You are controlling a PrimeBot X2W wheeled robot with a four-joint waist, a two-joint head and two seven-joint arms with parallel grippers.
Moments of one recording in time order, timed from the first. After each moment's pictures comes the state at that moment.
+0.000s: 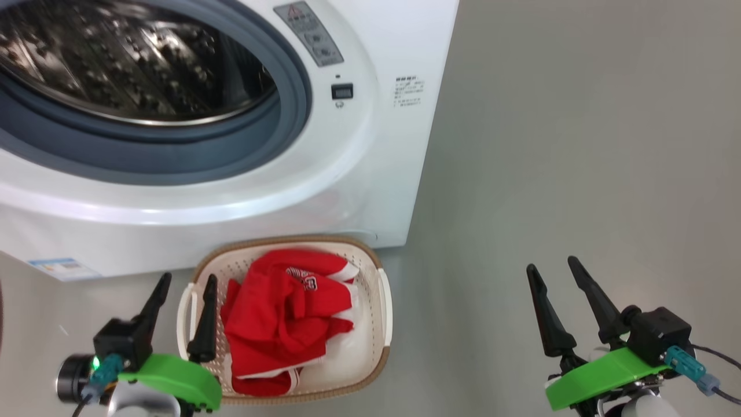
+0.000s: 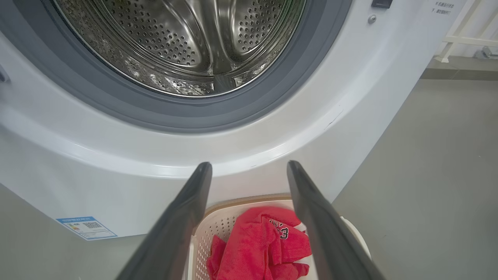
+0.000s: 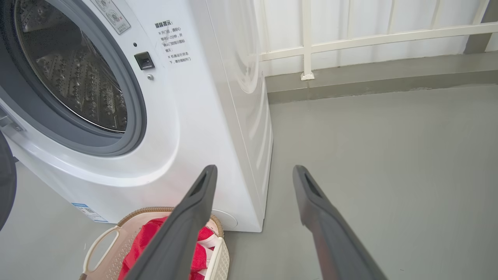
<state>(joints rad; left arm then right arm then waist) -0.29 0.10 0.00 0.51 -0.17 -0.13 -0.25 -0.08 -0.05 0.08 0.23 0.34 0.13 -0.26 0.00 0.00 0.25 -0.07</state>
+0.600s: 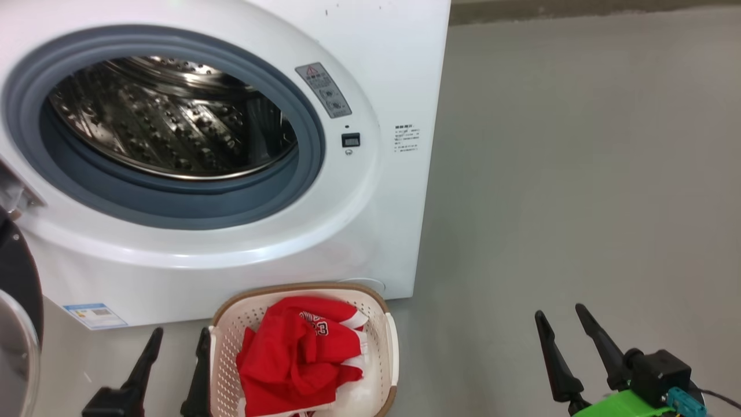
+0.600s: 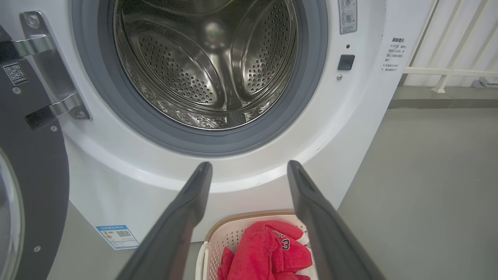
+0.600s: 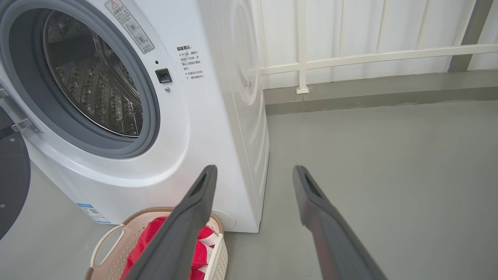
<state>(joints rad) -0.04 0.06 0.06 0.29 -0.14 -0.13 -0.25 0.05 -0.04 0.06 0.23 0.31 0.13 -0.26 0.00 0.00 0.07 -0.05</state>
